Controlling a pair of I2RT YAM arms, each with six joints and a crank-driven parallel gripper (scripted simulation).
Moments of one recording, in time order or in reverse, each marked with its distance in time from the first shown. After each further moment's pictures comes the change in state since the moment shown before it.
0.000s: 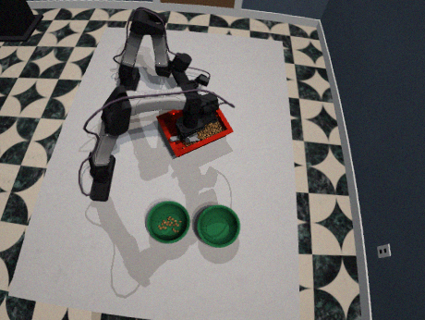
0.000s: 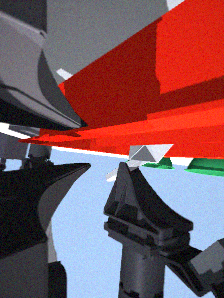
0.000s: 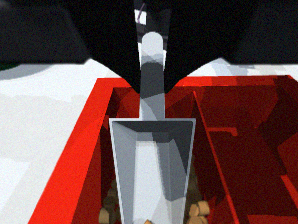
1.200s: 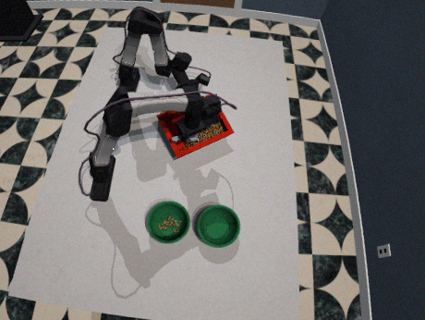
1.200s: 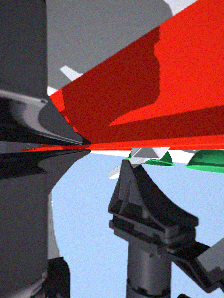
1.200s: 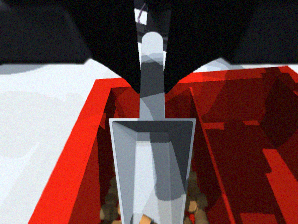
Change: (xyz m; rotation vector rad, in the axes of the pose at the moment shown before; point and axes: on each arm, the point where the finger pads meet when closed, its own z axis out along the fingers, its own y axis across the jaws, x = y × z) left arm 0.000 -0.009 0.002 0.005 0.003 0.006; right arm -0.004 -0.004 -0.004 -0.046 -0.006 0.002
